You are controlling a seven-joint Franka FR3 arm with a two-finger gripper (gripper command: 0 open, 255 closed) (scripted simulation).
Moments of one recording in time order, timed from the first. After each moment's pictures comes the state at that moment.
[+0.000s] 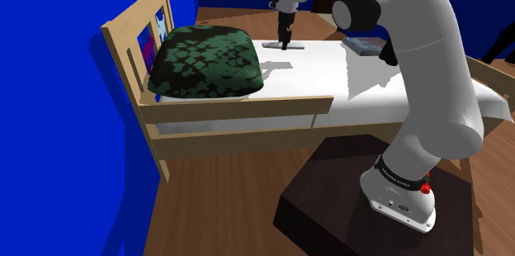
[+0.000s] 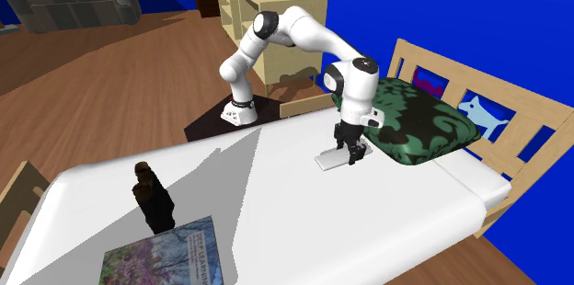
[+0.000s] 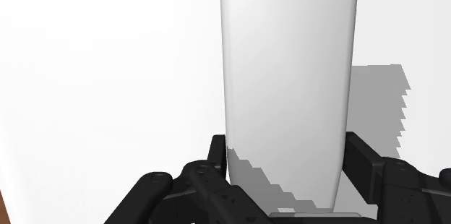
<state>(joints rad) 0.11 0.68 -0.74 -1.38 0.45 1.89 -1.51</state>
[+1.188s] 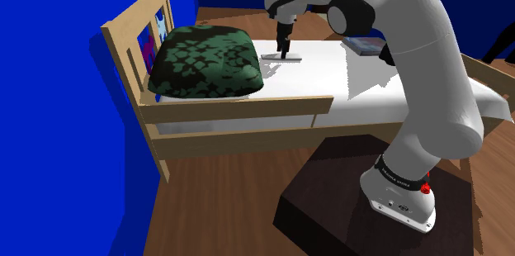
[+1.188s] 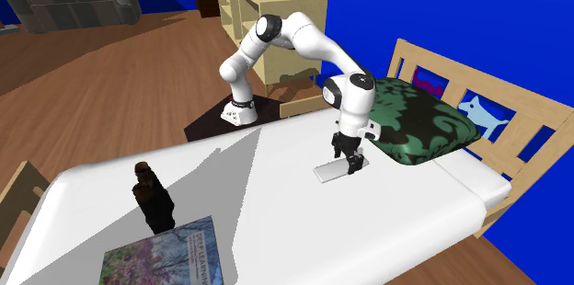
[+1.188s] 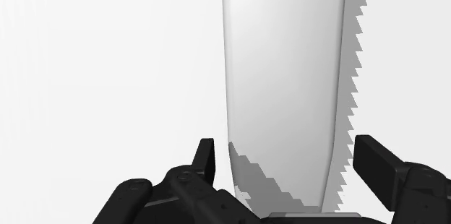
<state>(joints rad) 0.11 0.72 -0.72 -1.44 0.48 1.98 -1.53</state>
